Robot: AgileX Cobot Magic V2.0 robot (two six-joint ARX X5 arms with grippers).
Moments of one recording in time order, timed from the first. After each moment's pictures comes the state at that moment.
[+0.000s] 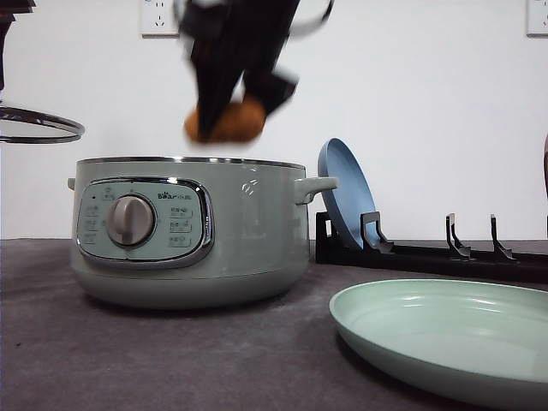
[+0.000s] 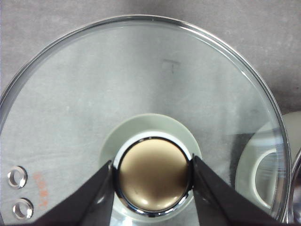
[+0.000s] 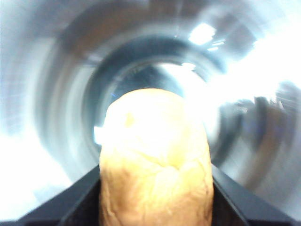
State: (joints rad) left_arx 0.18 1.89 2.19 -1.34 0.10 0.04; right_arx 0.68 2.16 2.42 -1.34 -0.18 -0.15
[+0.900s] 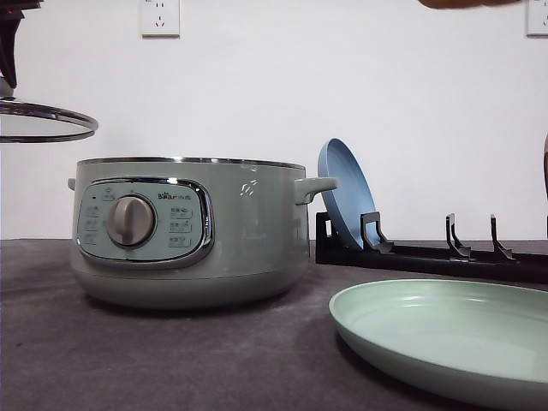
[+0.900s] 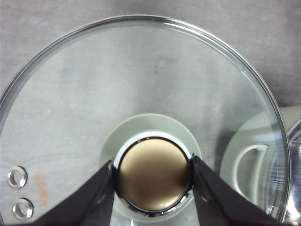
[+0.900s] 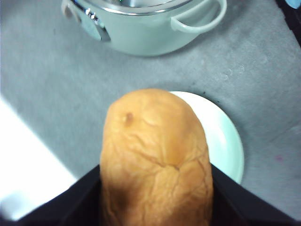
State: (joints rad) left_arx 0.16 1.89 2.19 -1.33 0.15 0.04; right_arx 0.63 1.00 1.20 -1.11 -0.13 0.05
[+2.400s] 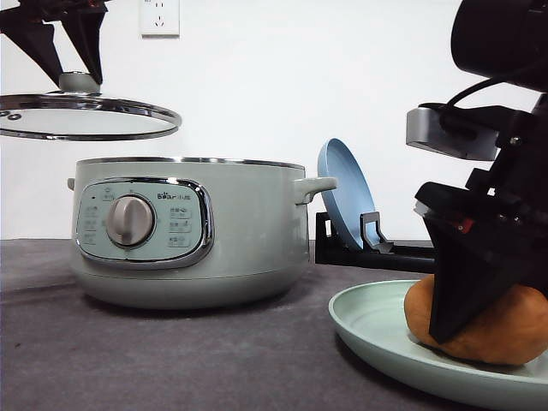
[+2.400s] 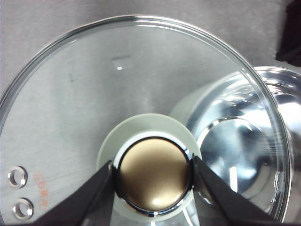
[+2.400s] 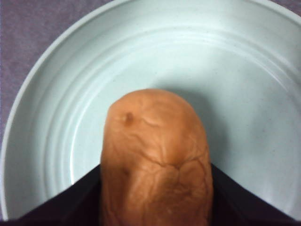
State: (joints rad) left_arx -0.09 1.89 2.19 -1.32 0.15 0.04; right_arx 0.63 1.25 0.55 -0.33 -0.06 0.30
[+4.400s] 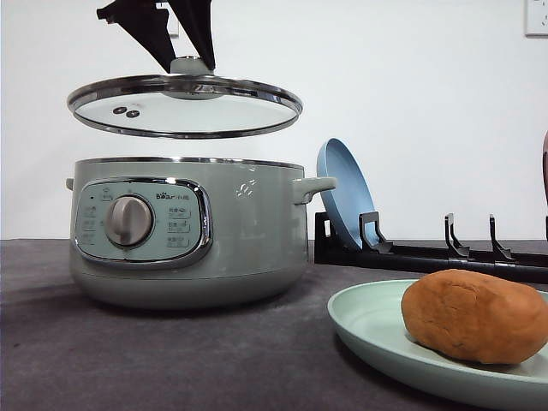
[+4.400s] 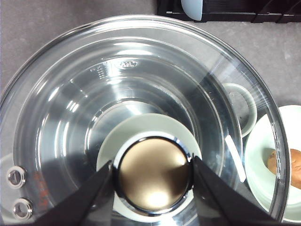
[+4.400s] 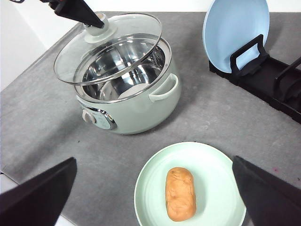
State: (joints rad) left_arx -0.44 1.89 2.17 -1.32 0.15 0.04; right_arx 0.63 0.52 1.10 -1.02 -0.03 0.33
